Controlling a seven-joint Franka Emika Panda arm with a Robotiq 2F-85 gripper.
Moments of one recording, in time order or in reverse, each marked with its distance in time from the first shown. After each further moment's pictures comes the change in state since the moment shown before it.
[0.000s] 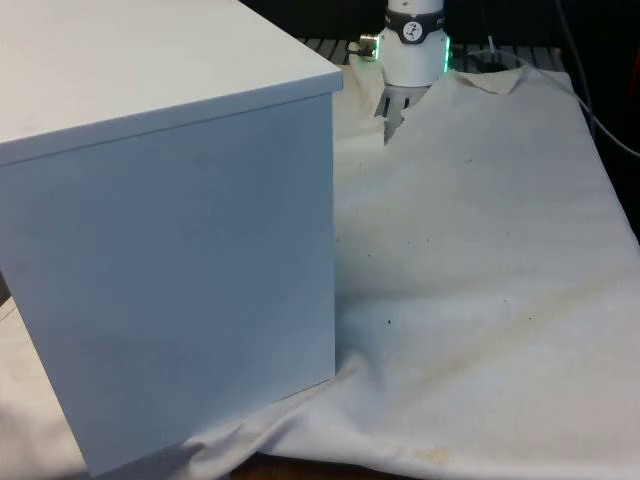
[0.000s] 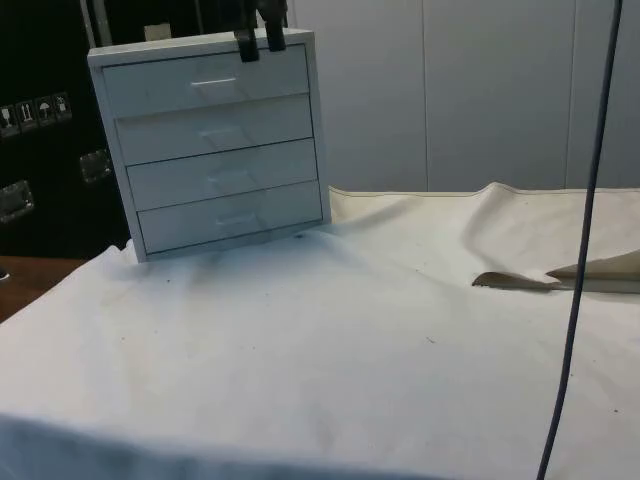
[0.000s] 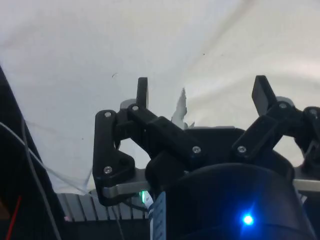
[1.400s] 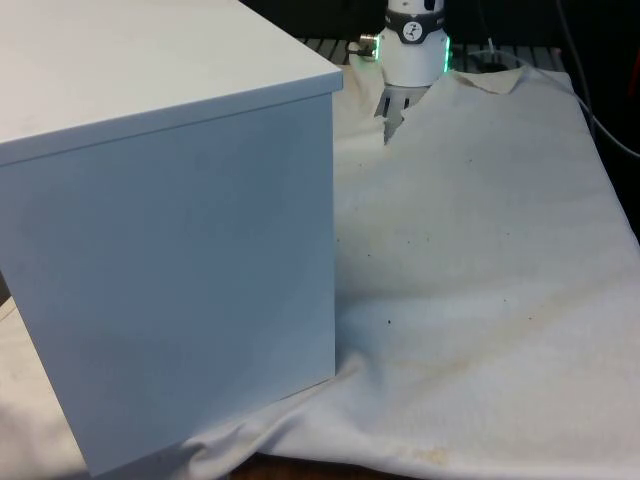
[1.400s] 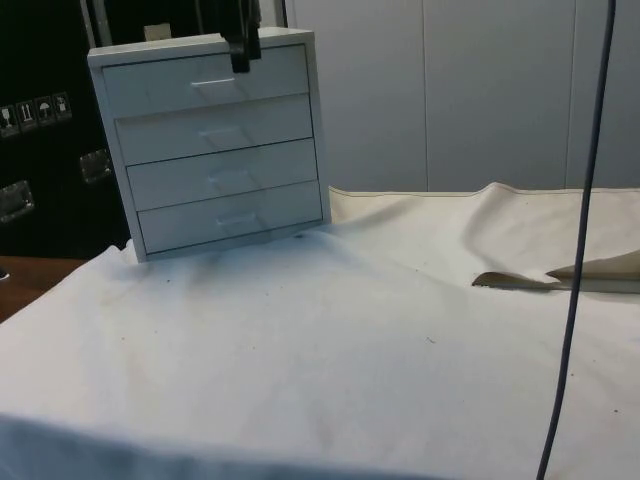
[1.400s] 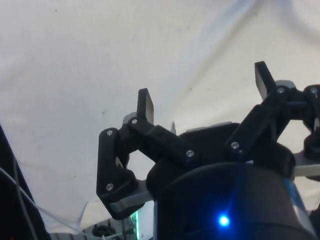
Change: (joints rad) arm -0.003 0.044 -0.021 -0.010 -0.012 0.140 -0.247
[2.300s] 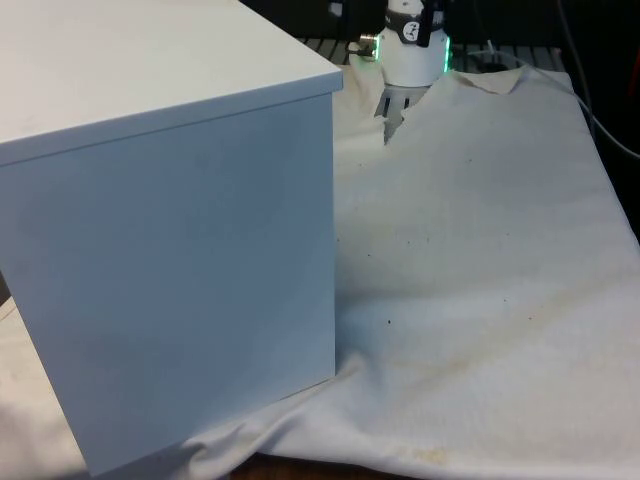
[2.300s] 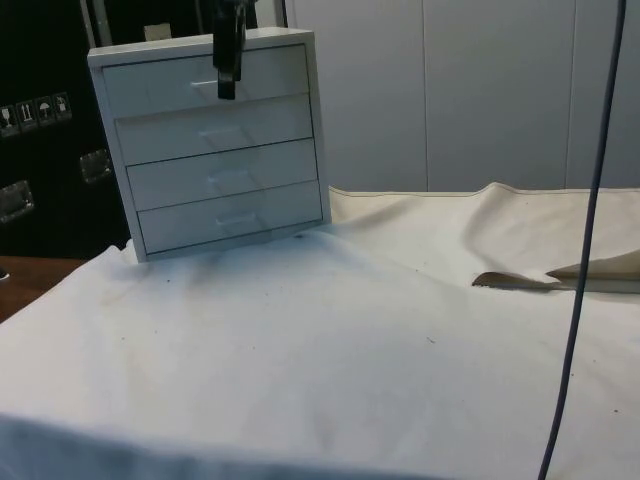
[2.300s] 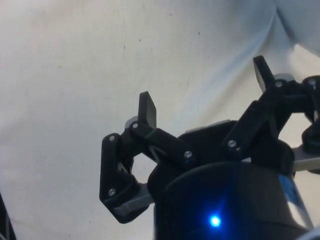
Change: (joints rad) arm 0.000 0.007 0.000 -0.133 0.000 0.324 -0.098
